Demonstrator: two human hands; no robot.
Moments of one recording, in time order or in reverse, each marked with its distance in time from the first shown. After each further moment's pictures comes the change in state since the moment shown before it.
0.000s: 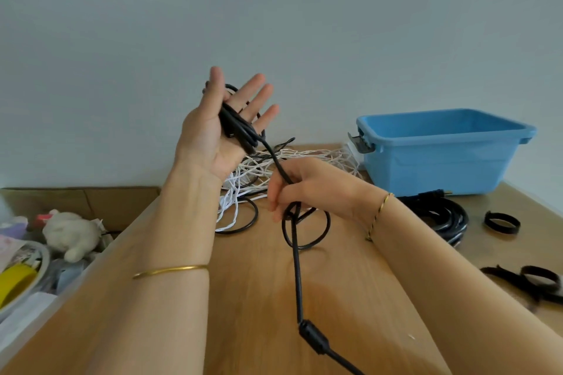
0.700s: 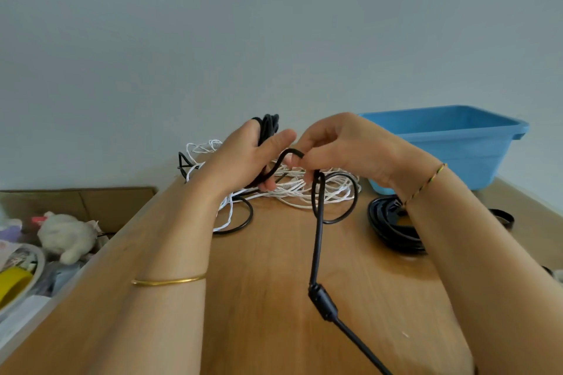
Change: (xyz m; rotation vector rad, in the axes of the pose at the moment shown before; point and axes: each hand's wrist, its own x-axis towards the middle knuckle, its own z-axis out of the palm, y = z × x) left_hand -0.009 -0.021 -0.008 1.366 -0.227 0.013; right_hand -0.028 -0.026 -0.042 -0.155 0.261 0.014
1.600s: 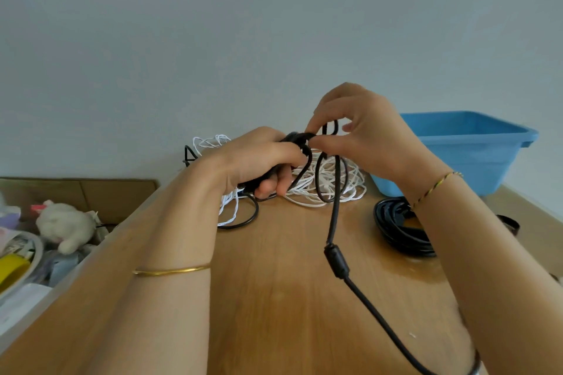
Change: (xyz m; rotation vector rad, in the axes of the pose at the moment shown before) left_hand -0.010 0.017 -0.010 -0.119 -0.305 -0.182; right_hand 0.010 0.005 -0.001 -0.286 0.329 -0.319
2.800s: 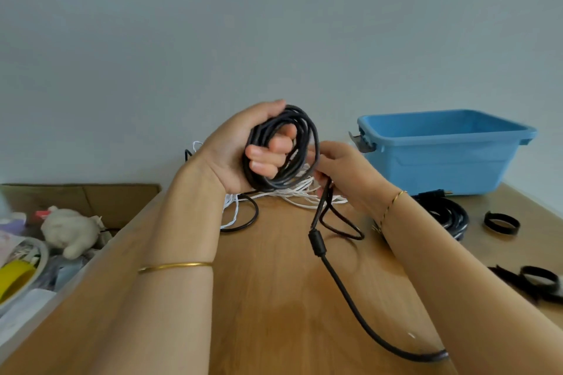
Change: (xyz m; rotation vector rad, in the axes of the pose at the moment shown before) left_hand 0.003 0.005 -0.010 -0.915 -0.206 -0.051; right_hand -0.010 0.036 0.055 0.550 -0.112 0.472
